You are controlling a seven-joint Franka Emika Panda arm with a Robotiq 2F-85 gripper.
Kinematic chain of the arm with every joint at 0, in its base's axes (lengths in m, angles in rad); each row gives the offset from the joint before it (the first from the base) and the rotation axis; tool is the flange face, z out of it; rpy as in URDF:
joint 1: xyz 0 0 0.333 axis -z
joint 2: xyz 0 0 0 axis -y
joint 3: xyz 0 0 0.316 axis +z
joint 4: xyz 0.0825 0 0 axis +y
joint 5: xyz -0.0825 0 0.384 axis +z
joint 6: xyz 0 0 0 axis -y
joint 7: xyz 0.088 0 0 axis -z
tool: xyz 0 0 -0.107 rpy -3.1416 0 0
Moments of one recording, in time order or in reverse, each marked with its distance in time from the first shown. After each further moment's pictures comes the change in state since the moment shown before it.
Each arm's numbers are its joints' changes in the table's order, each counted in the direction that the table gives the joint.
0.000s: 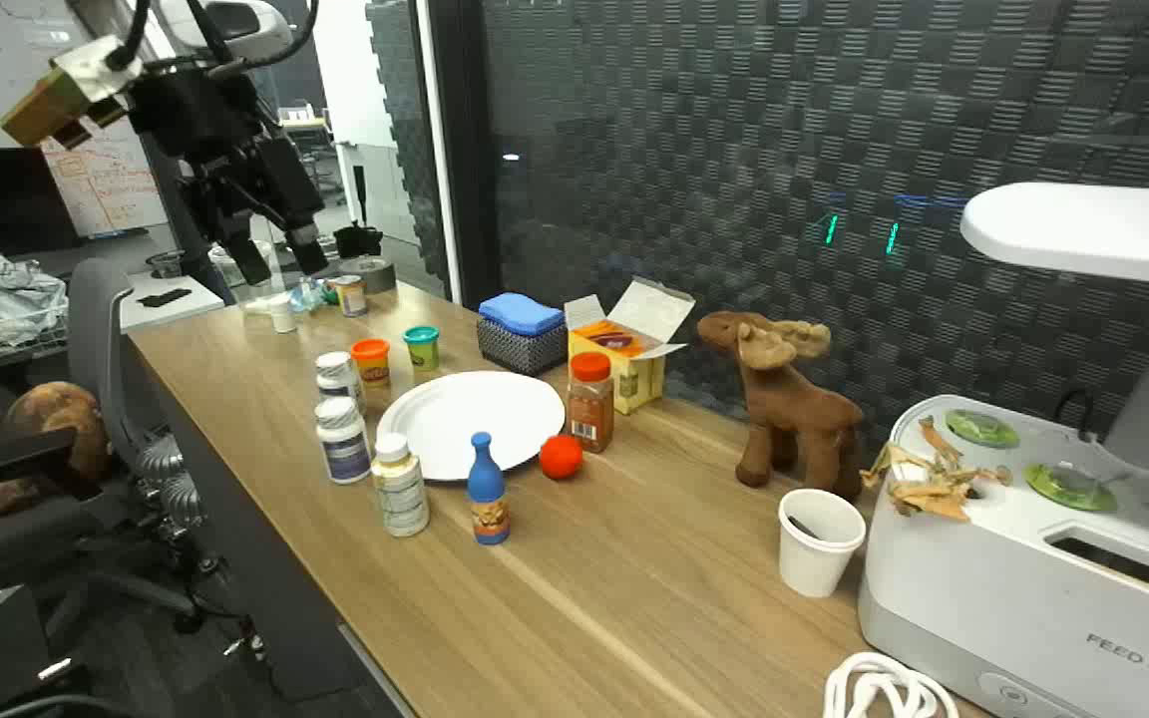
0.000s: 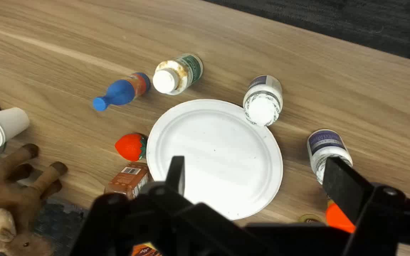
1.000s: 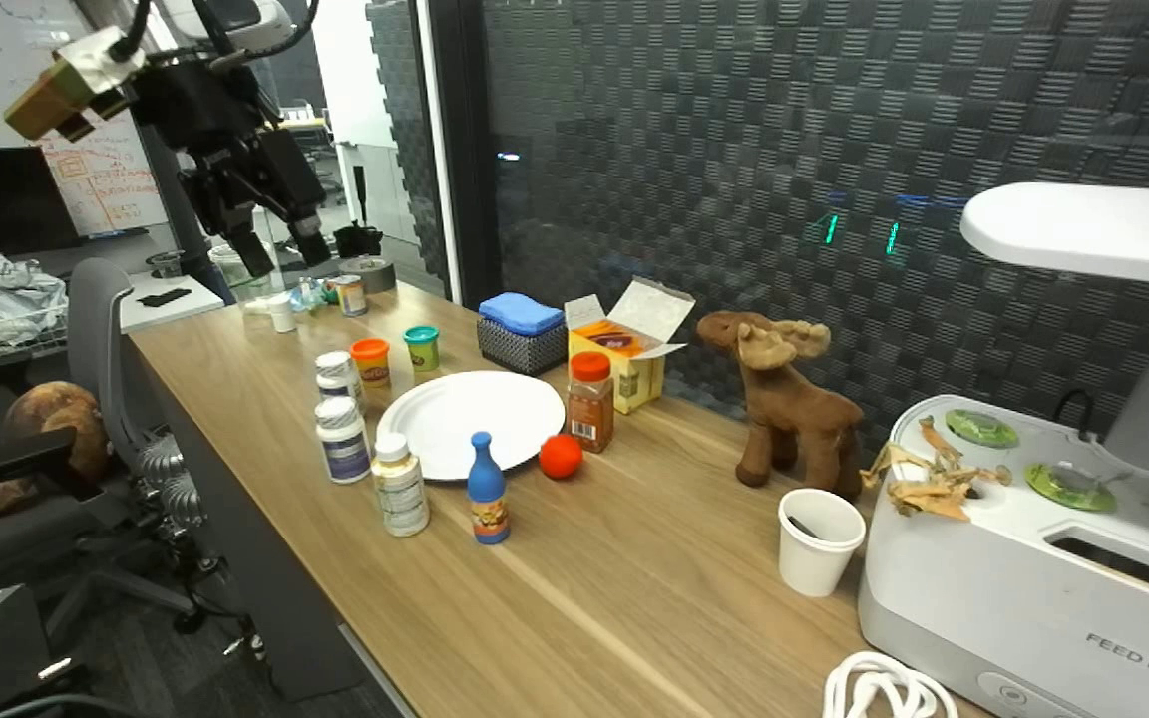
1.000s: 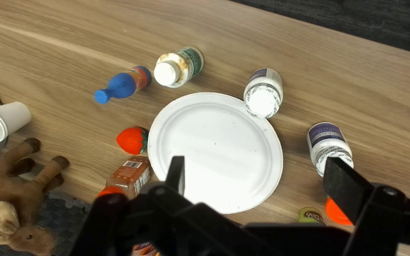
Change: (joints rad) arm -0.013 -0.004 -0.012 -0.013 -0.009 -0.001 0.006
